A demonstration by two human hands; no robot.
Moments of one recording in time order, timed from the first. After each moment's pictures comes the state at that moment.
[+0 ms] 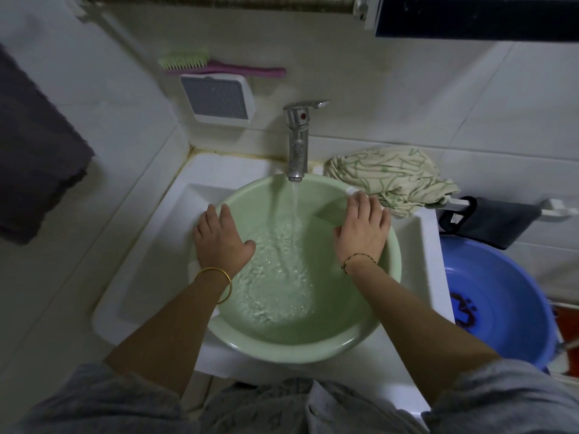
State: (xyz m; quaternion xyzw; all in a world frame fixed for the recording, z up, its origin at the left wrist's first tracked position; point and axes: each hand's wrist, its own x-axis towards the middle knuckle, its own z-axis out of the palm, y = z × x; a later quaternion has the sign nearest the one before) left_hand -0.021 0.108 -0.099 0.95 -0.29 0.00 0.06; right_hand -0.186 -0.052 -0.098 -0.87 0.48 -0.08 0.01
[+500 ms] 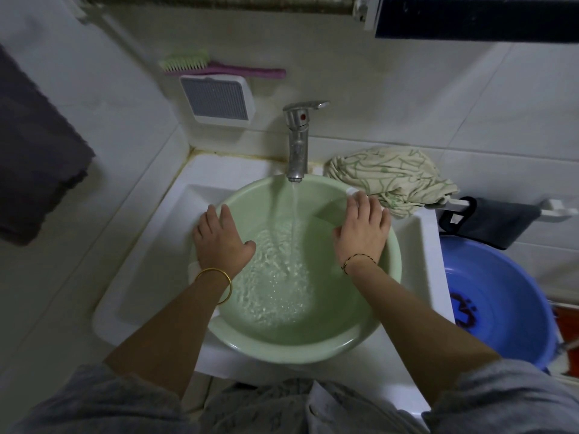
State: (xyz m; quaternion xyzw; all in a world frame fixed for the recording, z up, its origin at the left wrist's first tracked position) left_hand -0.022 0.107 -0.099 0.96 -0.29 0.00 0.06; right_hand -0.186 -0.053 -0.098 -0.87 0.48 -0.09 0.02
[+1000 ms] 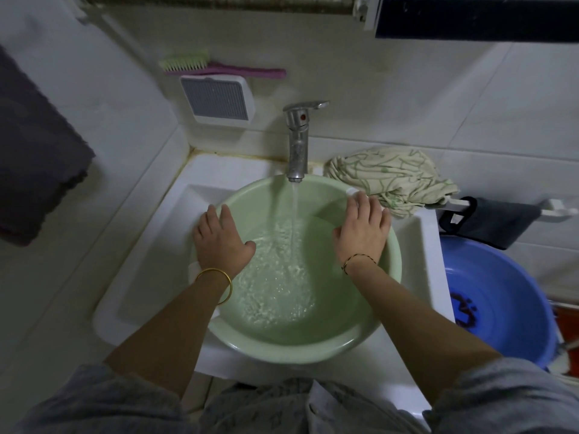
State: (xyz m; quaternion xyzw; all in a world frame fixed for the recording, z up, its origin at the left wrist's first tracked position) left_hand -0.022 0.107 -0.097 0.96 -0.29 0.00 0.06; right_hand -0.185 -0.052 -0.098 -0.87 0.48 -0.09 0.01
